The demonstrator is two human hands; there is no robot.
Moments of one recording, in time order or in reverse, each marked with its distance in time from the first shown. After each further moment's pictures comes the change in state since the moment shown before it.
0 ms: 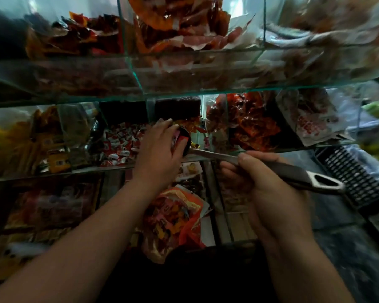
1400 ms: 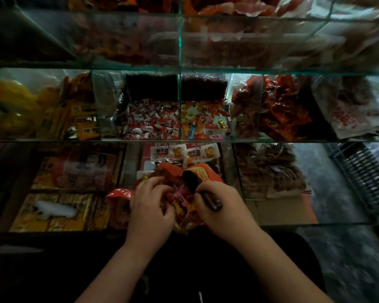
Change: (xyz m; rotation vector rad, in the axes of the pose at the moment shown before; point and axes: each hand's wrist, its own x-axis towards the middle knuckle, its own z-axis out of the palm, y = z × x) left_hand -0.179 -0.041 -0.005 -0.058 -0.027 -0.317; right_hand -0.019 0.116 -0.006 -1.193 -0.616 -0.278
